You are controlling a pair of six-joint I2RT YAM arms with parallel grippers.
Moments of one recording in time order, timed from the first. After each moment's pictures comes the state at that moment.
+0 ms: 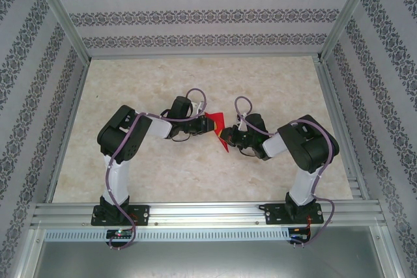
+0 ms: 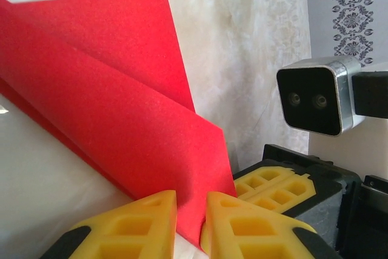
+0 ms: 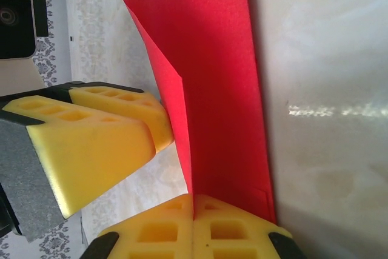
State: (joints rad) left arm -0.52 2.05 0.99 0.37 0.73 -0.77; right arm 0.44 1.84 0.51 0.71 -0.56 0.99
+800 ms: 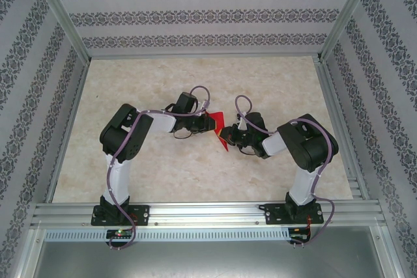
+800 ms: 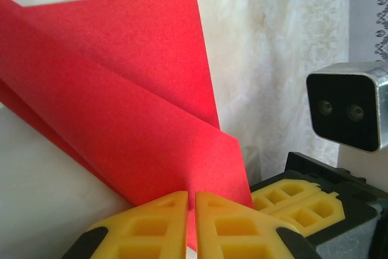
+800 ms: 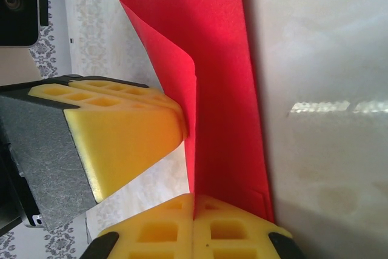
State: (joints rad) left arm -0.53 2.07 1.13 0.11 0.67 -0.69; right arm 0.44 1.84 0.54 0.68 -0.57 0.99
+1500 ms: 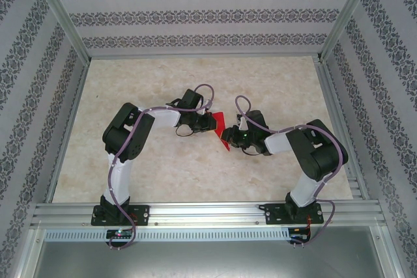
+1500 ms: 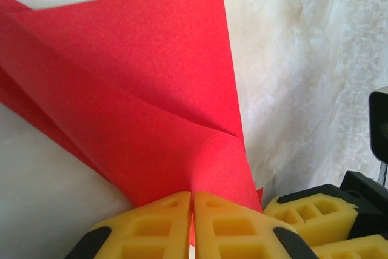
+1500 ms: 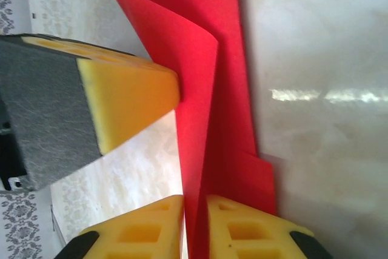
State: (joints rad) left arm -0.55 2.10 1.26 -0.13 0.59 -0.65; right arm 0.44 1.73 0.57 0.39 -0.55 0.84
